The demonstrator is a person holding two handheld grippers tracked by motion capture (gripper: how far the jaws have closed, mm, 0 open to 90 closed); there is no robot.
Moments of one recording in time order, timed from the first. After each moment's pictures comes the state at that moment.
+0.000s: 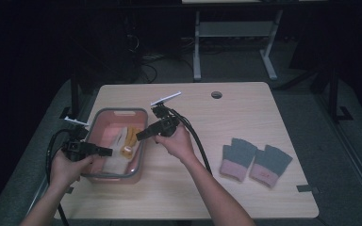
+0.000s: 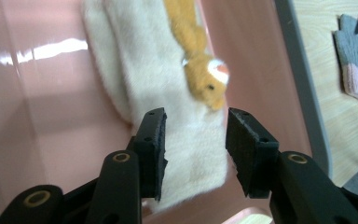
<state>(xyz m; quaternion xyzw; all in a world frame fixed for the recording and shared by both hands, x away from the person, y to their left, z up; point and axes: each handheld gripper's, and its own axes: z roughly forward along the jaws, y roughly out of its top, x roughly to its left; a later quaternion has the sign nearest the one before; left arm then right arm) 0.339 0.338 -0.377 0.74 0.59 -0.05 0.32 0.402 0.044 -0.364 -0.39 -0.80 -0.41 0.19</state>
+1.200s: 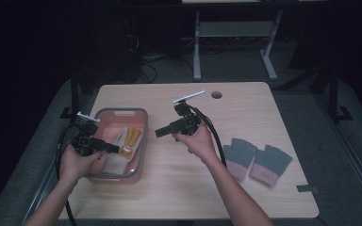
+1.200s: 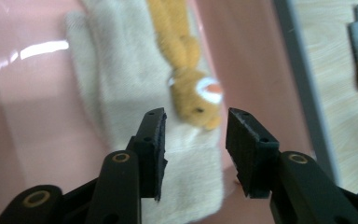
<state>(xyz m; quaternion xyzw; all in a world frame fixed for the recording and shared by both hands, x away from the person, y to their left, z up) 0.354 0.315 -0.375 0.76 0.58 -0.05 0.29 0.400 -0.016 -0.358 -0.41 -0.79 -0.43 0.17</state>
